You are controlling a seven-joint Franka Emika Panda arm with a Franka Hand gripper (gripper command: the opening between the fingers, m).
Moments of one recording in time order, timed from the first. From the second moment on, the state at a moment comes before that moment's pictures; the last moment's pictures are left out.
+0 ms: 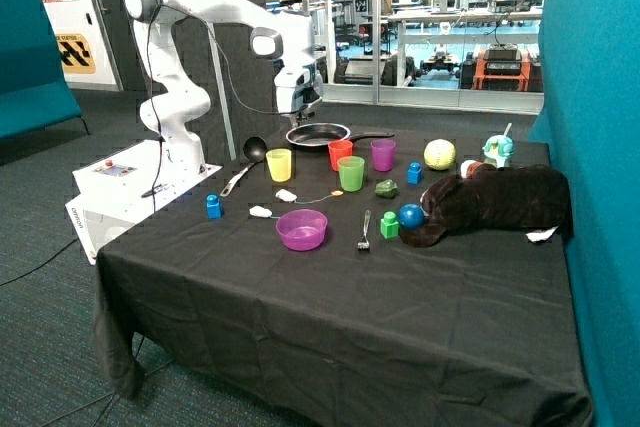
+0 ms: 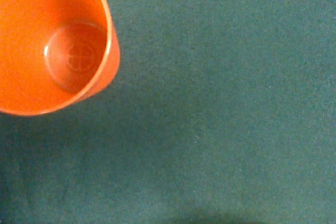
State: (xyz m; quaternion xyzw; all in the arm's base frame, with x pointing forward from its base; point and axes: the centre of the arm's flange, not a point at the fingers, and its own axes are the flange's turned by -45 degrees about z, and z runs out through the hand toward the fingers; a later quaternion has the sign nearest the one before) arm 0.496 -0.001 0.449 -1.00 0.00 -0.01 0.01
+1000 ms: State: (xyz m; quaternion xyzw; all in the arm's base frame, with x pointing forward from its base) arm 0.489 -0.040 0.435 -1.00 0.09 0.00 0.00
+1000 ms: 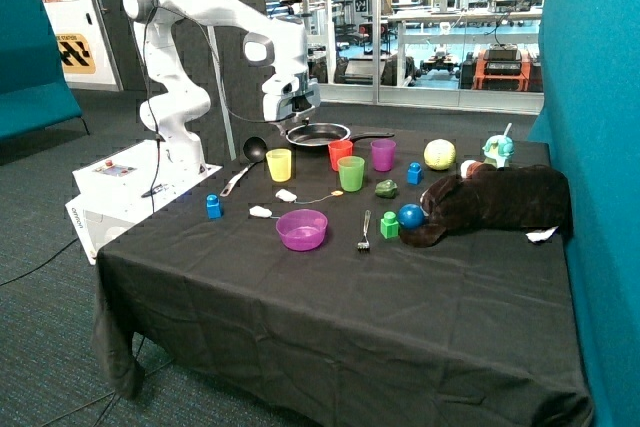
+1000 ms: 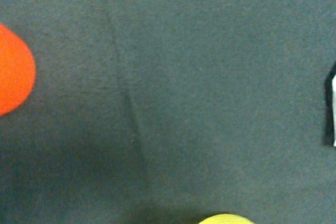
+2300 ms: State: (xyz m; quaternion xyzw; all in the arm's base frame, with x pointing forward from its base) arm 0.460 -0.123 0.394 -1.00 0.09 0.00 0.00
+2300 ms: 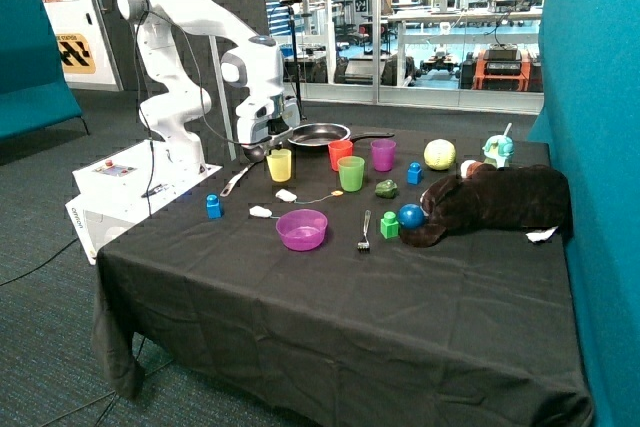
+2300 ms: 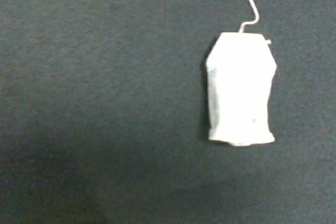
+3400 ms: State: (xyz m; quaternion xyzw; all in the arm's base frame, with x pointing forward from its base) arm 0.466 -0.197 0.346 -0.99 0.13 0.00 0.00
